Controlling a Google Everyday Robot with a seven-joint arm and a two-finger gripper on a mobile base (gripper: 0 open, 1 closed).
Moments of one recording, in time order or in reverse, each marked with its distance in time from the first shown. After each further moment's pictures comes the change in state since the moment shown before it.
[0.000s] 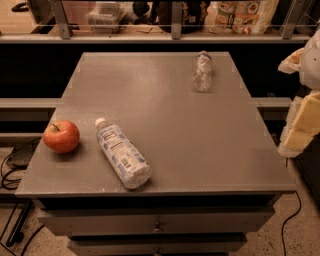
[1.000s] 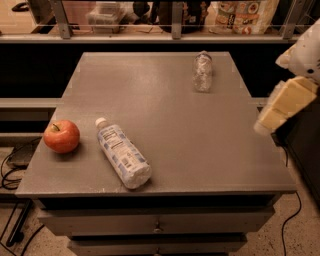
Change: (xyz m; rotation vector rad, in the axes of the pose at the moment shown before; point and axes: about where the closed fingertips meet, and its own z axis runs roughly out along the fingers) arm -0.015 -0.036 0.016 0.021 -0.134 0.193
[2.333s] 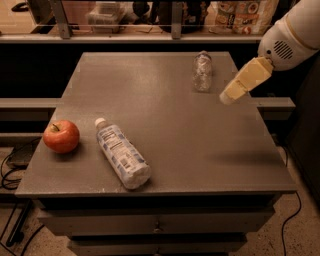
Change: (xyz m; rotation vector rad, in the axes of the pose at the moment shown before) arm -0.046 -0.056 0.044 0.004 -0.111 0.238
